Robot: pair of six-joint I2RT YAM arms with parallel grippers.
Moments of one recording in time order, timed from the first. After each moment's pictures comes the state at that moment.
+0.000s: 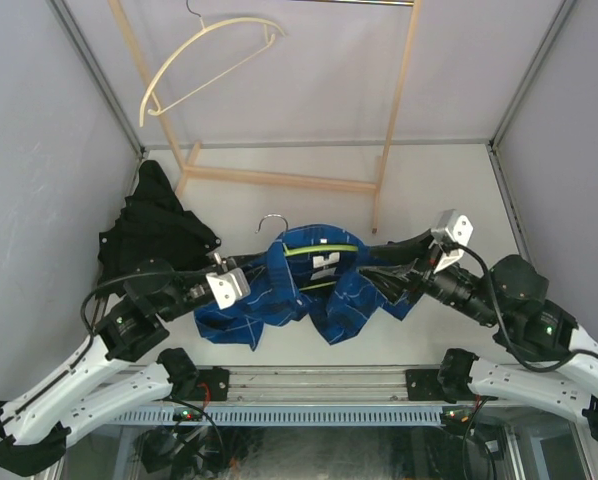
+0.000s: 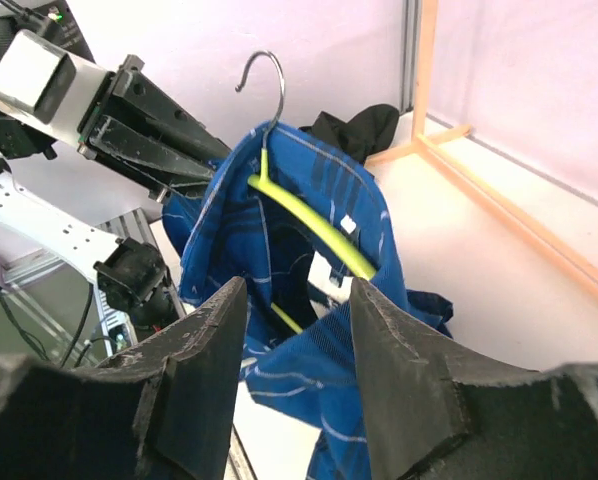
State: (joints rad) left arm -0.87 0.57 0.78 -0.18 0.24 0.52; right arm 1.07 0.60 0.99 -0.33 0.03 0.14
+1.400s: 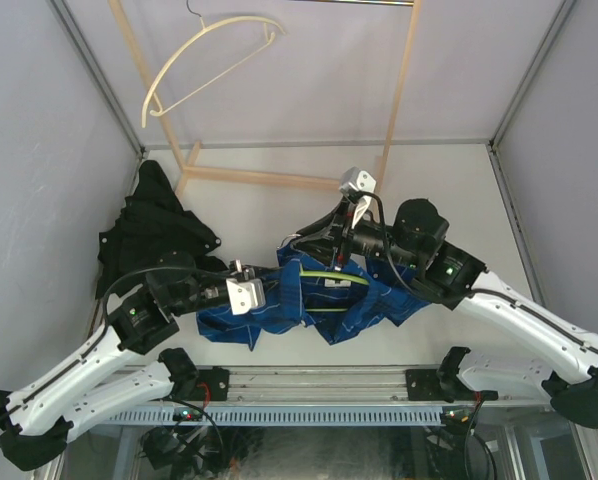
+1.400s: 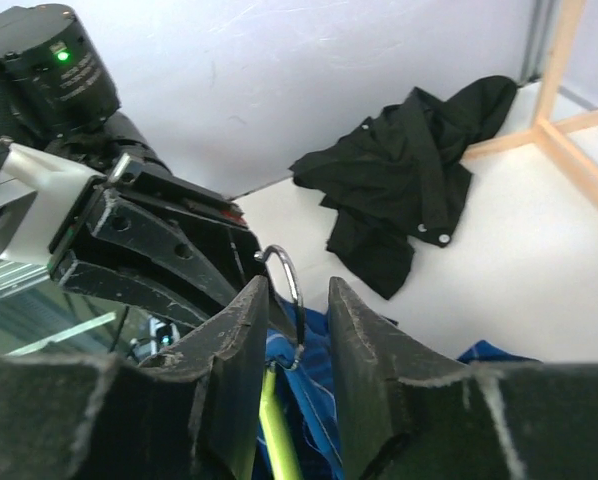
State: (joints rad) left arm -0.88 0.65 0.78 -0.26 0.41 0.57; right arm 0.89 1.05 1.09 -0.04 -0.35 0.24
